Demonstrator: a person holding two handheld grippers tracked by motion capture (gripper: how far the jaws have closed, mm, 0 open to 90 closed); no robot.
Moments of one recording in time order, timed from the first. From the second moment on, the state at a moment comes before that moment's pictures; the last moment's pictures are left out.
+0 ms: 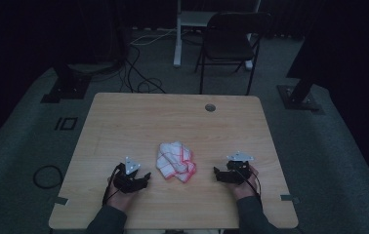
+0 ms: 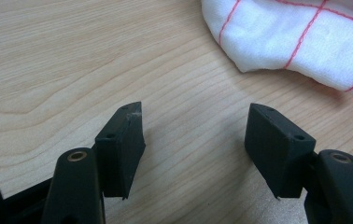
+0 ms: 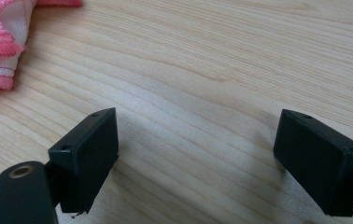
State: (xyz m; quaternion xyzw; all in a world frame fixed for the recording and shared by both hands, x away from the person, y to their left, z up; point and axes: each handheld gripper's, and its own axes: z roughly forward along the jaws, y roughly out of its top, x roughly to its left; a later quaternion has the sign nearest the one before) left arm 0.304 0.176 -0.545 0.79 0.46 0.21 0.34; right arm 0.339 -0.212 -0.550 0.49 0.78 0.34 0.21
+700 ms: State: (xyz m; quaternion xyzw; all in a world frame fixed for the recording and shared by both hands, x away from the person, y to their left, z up) left arm 0.305 0.176 -0.544 0.79 0.46 0.21 0.35; right arm 0.338 -0.212 -0.550 0.49 0.78 0.34 0.21
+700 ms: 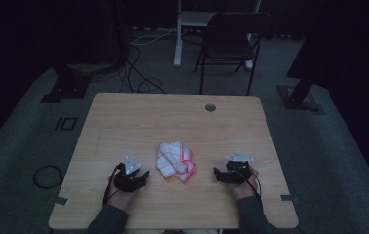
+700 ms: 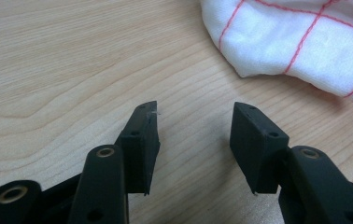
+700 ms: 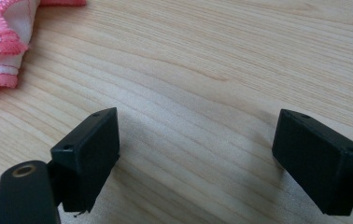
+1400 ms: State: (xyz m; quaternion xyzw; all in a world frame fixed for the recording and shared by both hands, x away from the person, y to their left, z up) left arm 0.301 0.166 -0.520 0.80 0.43 0.19 0.38; right arm 0.338 -0.212 -0.550 0.49 0.78 0.34 0.21
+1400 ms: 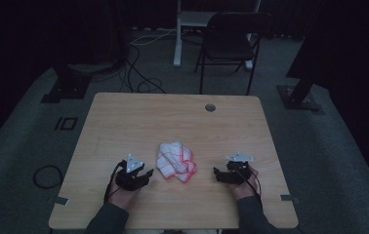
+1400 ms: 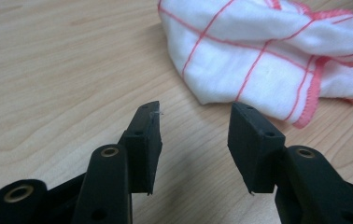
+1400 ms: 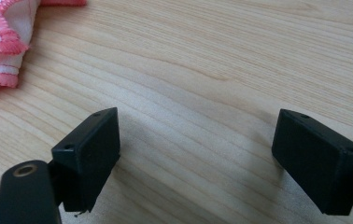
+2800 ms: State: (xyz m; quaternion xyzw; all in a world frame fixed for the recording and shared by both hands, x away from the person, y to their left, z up) left arm 0.312 0.097 -0.488 0.83 0.34 0.19 0.40; right arm 0.338 -0.212 -0.550 0.49 0.78 0.34 0.21
